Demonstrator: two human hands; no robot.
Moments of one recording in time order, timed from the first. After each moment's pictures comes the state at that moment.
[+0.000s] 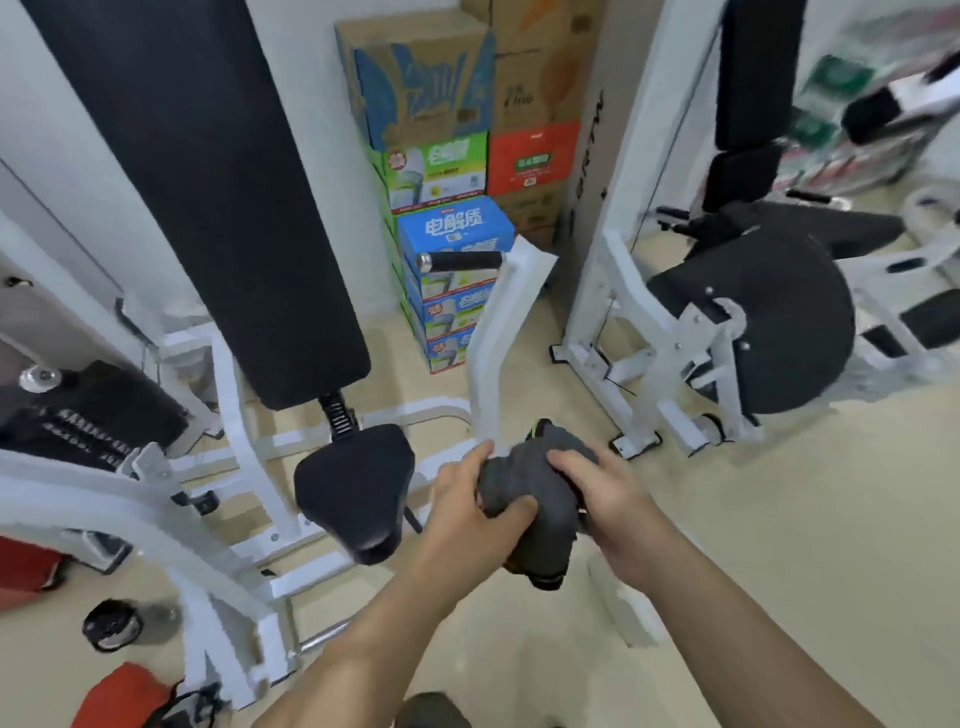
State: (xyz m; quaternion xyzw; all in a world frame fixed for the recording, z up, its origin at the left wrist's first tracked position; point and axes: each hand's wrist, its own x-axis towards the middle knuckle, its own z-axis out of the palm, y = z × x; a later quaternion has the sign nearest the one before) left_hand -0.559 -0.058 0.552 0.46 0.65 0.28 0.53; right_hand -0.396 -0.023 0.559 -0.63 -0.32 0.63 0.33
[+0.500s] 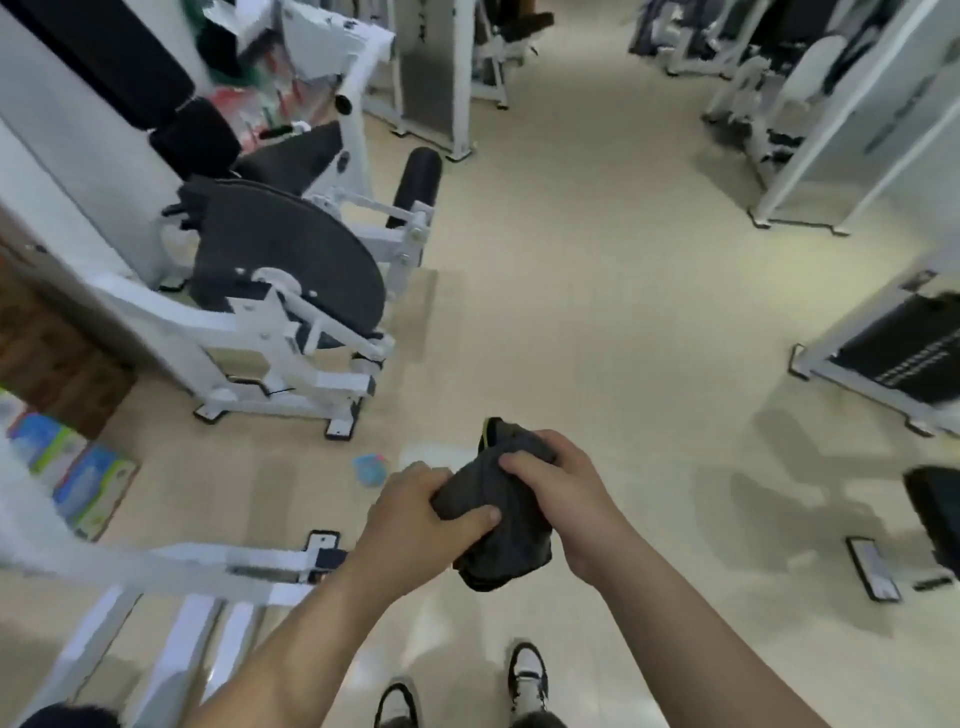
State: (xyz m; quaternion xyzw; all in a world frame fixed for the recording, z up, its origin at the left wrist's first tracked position) left_hand -0.293 -0.081 0.537 0.80 0.31 -0.02 0.51; right_hand -0.179 -0.217 0.567 -0.72 -0.01 0.37 0.58
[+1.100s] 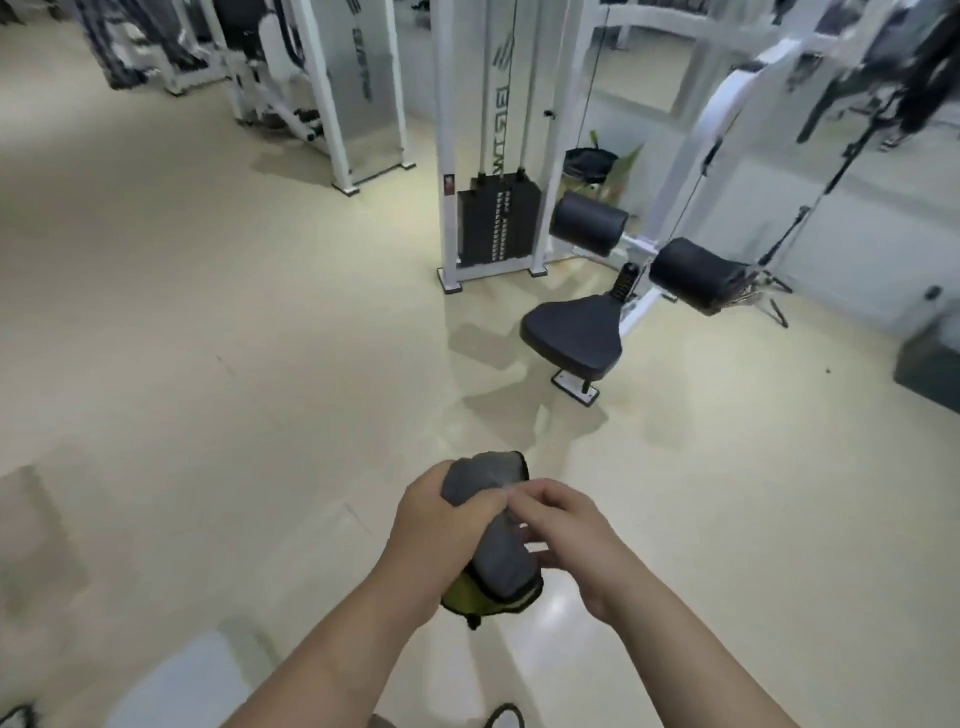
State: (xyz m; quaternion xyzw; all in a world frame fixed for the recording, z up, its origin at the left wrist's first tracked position) left_hand -0.084 -0.489 0.563 0.73 0.07 -0.27 0.63; right_hand -0.132 -0.640 0.539 -0.66 0.30 0.13 0.67
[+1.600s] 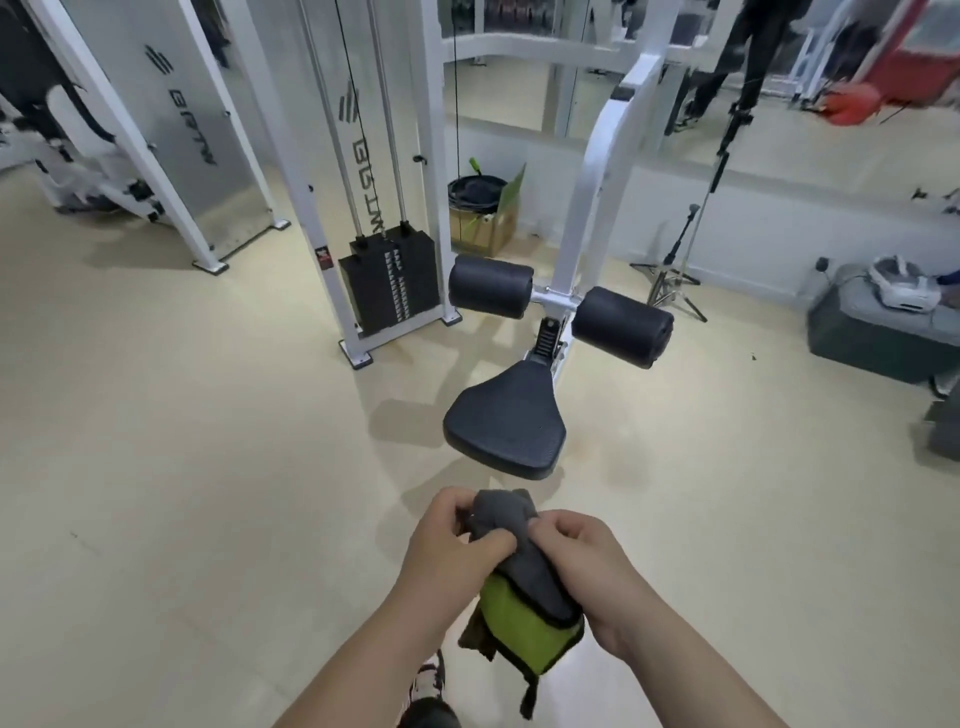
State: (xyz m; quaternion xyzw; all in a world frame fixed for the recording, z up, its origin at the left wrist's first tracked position) left_hand 0.162 -0.690 0.523 0.75 -0.06 -0.37 0.54; right_hand 0.065 -0.825 0.520 -0.60 0.39 0.02 0.70
